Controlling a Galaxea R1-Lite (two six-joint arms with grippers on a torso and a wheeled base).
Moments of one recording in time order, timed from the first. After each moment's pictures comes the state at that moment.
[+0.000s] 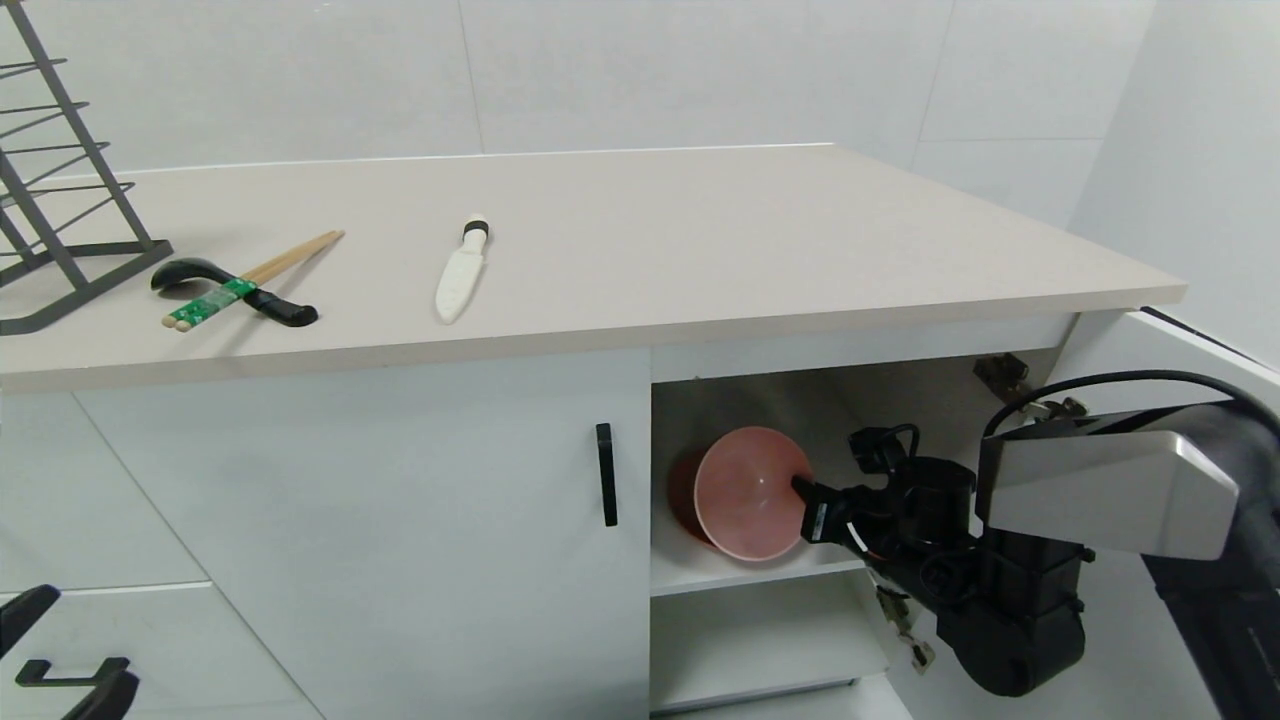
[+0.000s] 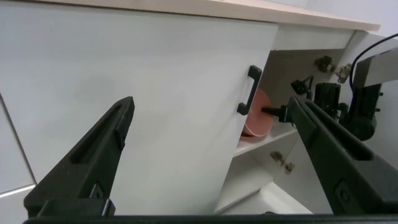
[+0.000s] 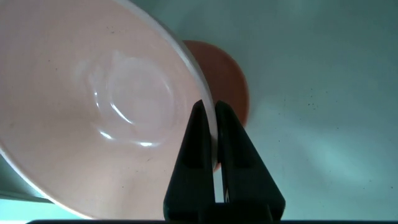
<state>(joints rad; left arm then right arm) -0.18 0.41 0.00 -0.59 -0.24 -0.19 0.36 2.52 -0.62 -1.56 0.05 0.30</state>
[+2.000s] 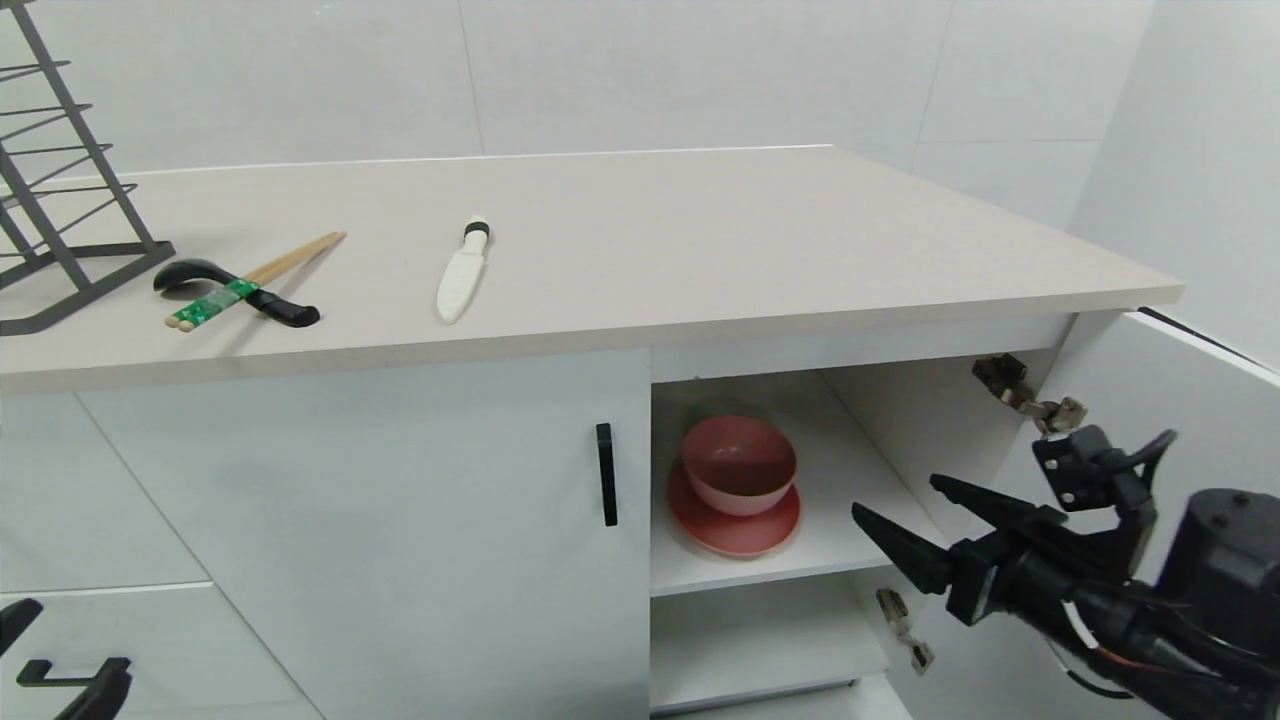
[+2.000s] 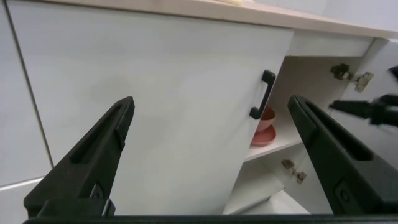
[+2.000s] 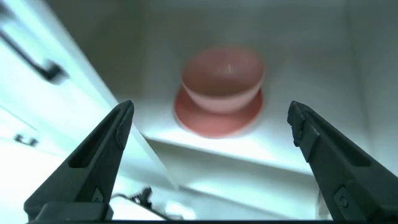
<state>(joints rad) -0.11 0.37 0.00 -0.53 -0.24 -0.20 0.47 1.78 -0.03 -1.54 0.05 0.16</state>
